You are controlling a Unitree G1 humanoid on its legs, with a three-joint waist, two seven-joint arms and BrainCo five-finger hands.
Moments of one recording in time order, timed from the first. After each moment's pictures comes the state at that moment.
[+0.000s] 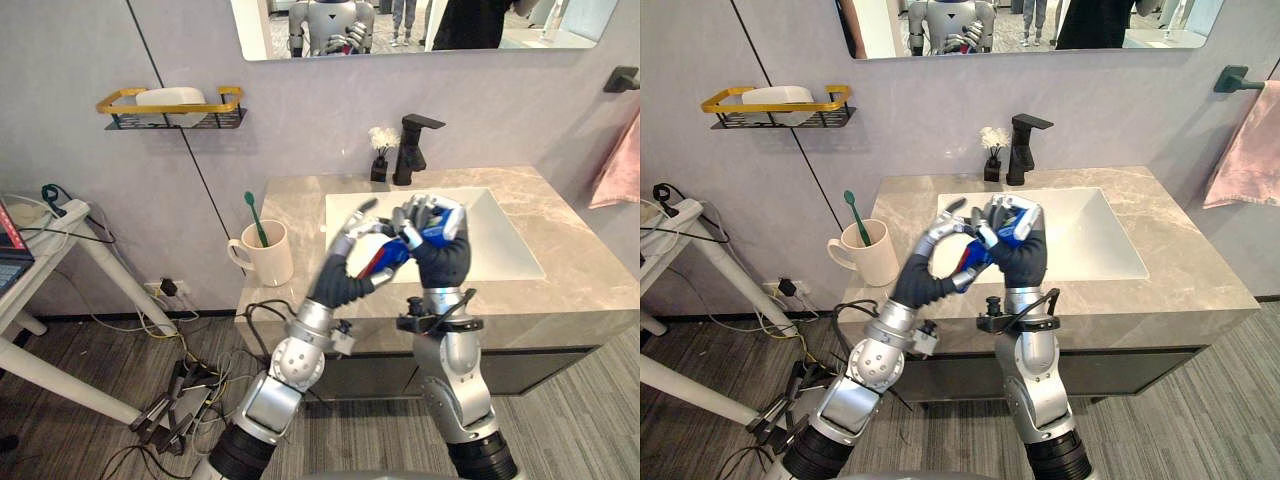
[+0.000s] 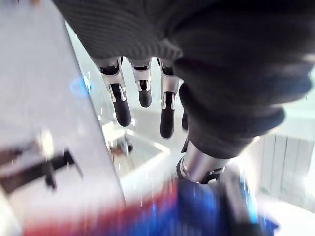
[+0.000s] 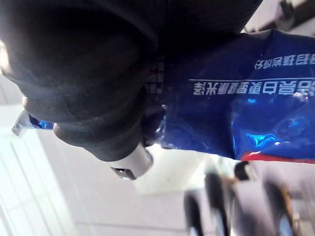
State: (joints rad) left arm -0.10 0.05 -0.29 -0.26 0.33 -0.27 0.20; right arm -0.05 0.01 0.17 -0.30 0.26 -0.37 -0.15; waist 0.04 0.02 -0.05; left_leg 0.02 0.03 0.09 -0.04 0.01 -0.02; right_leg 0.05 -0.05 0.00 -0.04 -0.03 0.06
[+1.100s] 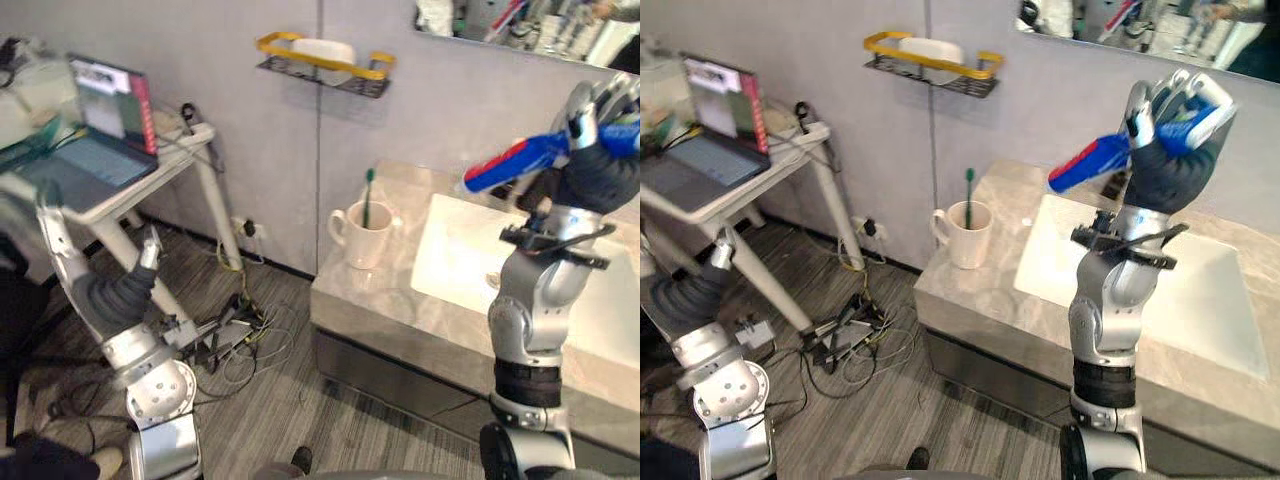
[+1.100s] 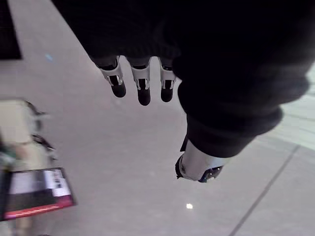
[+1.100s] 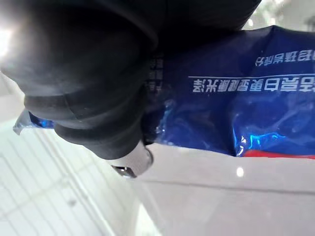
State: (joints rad) left arm 0.24 -0.05 0.28 -0.49 0.47 -0.20 0.40; right arm -0.51 -0.17 -0.17 -0.26 0.41 -0.40 -0.17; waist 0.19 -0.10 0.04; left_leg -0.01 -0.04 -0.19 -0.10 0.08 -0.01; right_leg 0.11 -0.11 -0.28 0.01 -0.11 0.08
